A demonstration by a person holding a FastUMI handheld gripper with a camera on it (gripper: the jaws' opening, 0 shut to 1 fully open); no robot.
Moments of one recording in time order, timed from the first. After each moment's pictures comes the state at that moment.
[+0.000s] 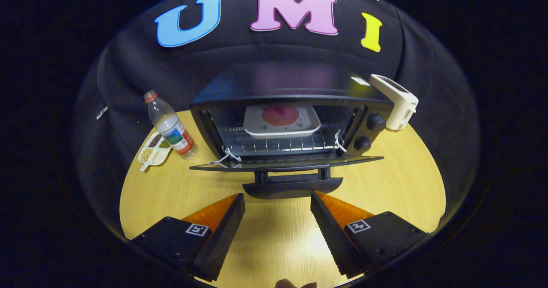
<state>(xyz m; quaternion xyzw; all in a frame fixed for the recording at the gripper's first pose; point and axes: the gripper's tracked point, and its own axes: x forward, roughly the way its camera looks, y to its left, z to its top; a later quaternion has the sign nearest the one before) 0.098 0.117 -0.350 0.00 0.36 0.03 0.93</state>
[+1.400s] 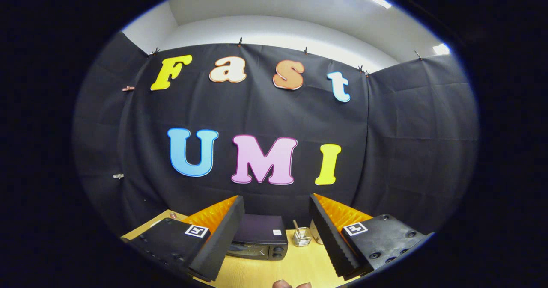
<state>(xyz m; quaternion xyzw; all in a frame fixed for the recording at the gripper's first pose) 0.035 -0.049 0.063 -0.01 -0.05 0.03 1.00</state>
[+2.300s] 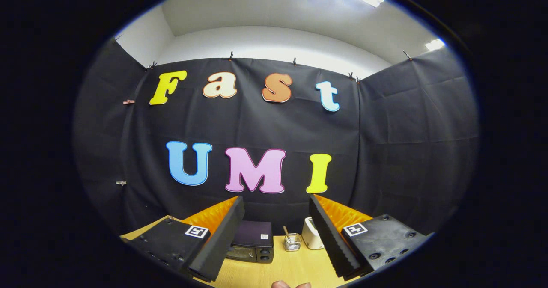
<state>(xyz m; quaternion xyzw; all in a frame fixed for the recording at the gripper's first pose) 0.012 -0.110 0.070 0.00 -0.08 0.03 1.00</state>
